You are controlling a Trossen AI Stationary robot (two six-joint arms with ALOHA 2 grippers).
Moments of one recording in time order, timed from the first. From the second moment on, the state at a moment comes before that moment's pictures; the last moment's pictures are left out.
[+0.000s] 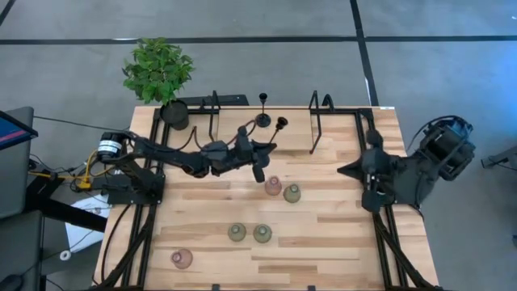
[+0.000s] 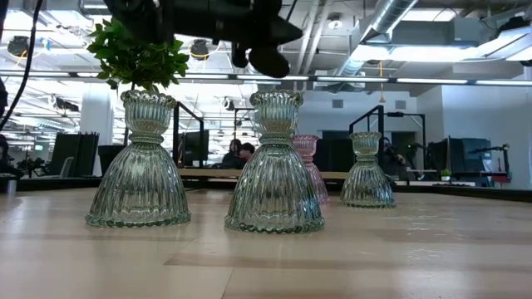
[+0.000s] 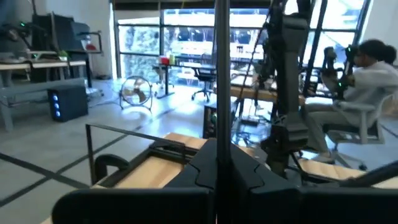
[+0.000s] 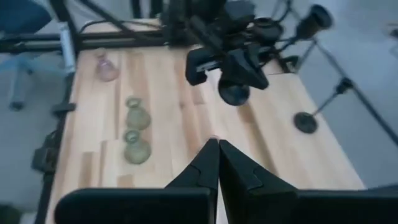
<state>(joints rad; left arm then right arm) -0.01 1.46 0.86 0.89 -0.34 0.02 0.76 1.30 1.89 -1.48 0.77 0.60</state>
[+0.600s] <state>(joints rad) 0.08 1.72 0.84 1.27 -0.47 0.00 0.93 1.30 1.63 -1.52 0.99 1.02</state>
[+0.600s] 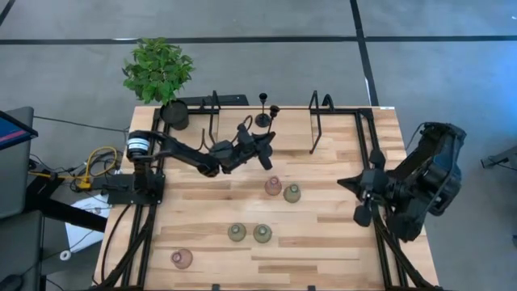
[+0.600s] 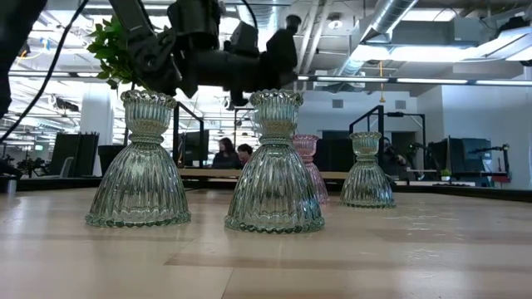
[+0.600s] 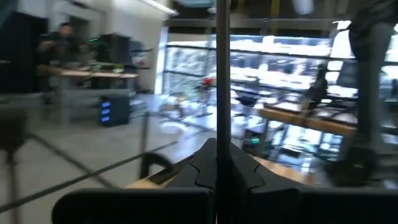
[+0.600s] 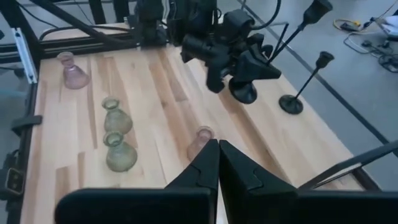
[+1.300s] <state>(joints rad) 0.09 1.96 1.02 1.28 -0.72 0.07 0.96 1.30 1.58 -1.50 0.99 1.11</state>
